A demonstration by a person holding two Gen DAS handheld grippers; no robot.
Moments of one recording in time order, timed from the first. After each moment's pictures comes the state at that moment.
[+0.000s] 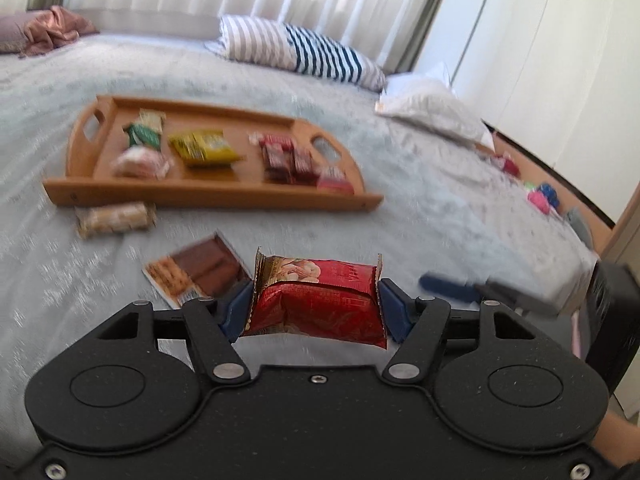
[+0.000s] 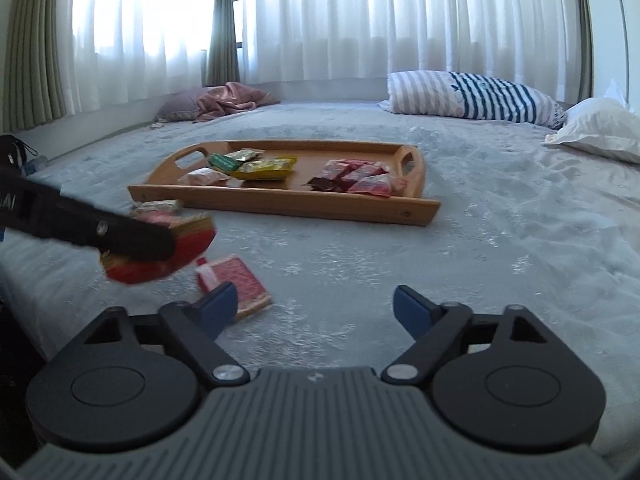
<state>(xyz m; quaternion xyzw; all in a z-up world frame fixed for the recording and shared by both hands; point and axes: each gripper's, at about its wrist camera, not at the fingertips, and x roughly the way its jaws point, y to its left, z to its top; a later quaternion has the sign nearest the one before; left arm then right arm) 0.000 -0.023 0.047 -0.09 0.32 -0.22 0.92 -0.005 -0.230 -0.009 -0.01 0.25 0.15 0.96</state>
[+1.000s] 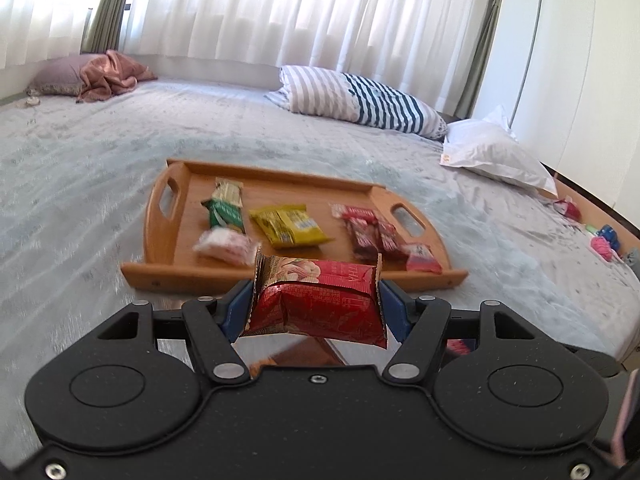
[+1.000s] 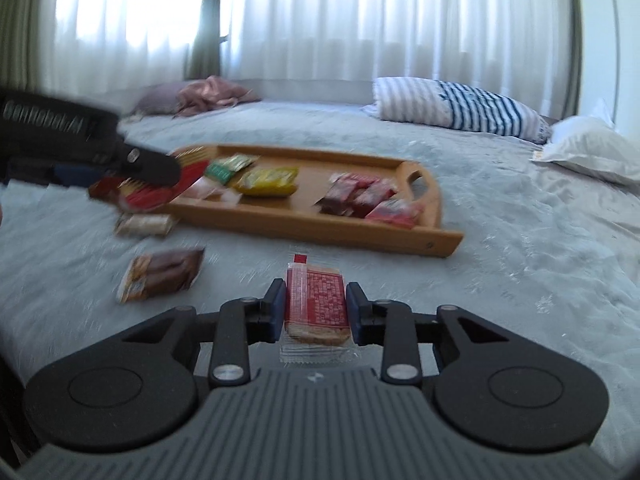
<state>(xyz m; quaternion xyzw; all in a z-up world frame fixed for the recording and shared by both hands) 0.046 0.010 0.067 -0.08 0.26 -0.13 0.95 0.027 -0.191 0.009 -0.03 0.24 0.08 0.97</state>
